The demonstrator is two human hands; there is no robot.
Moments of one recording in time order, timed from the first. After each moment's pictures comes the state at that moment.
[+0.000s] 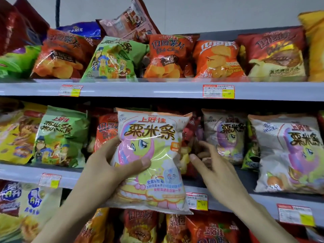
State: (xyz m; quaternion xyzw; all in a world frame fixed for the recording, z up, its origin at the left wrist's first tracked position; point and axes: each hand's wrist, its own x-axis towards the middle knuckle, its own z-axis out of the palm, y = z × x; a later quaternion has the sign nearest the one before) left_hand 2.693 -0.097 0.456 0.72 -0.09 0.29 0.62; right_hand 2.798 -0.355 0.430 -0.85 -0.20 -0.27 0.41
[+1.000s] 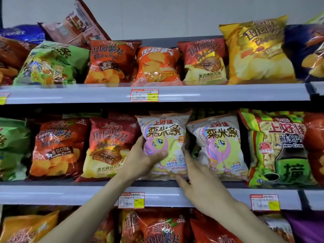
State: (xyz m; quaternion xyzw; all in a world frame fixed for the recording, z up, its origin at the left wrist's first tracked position) left_hand 2.836 -0.267 0.450 0.77 -0.18 0.21 0.58; right_hand 2.791 -0.482 0.419 -0.92 -0.18 -0.26 0.22
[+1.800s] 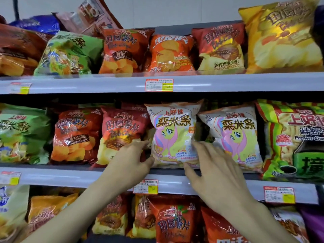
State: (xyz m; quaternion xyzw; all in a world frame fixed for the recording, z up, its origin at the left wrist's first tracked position) left_hand 2.763 -0.230 0.450 0.92 -0.09 0.30 0.23; right_hand 2.740 -0.466 0.435 -0.92 -0.15 -0.34 0.13
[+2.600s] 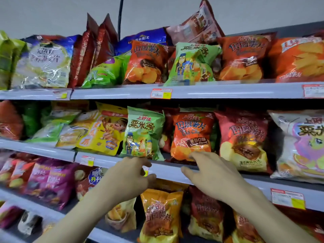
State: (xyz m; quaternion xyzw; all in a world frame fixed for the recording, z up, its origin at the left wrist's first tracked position) left_hand 2.647 0.109 0.443 0.97 0.06 0.21 0.13; right_hand 2.709 -0.127 0.460 -0.94 -0.25 -0.19 0.10
